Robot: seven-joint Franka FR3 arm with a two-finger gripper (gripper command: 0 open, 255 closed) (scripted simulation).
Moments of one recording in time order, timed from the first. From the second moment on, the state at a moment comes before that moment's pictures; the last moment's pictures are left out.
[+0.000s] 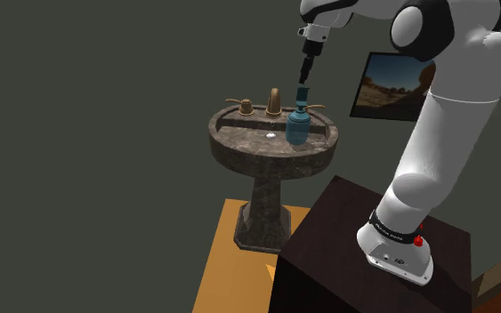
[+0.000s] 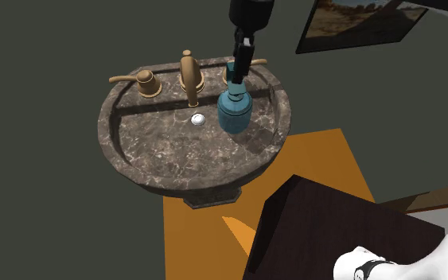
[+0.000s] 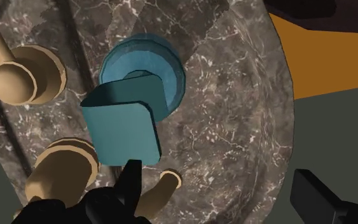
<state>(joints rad) -0.11 0.12 -0.52 -1.69 0.23 1.77 -0.99</state>
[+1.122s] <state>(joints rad) -0.19 0.35 -0.52 -1.54 0.36 1.81 -1.13</state>
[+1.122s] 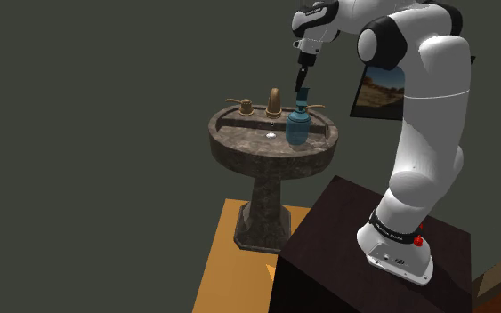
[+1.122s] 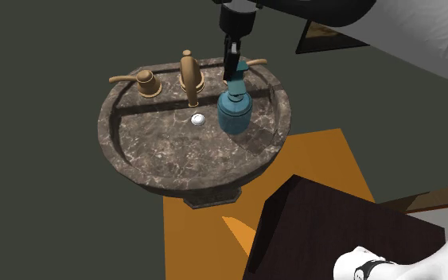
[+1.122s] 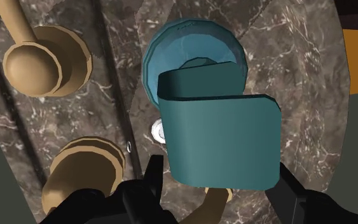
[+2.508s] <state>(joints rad) -0.22 0.35 -0.53 -1.35 0.35 1.63 -1.09</state>
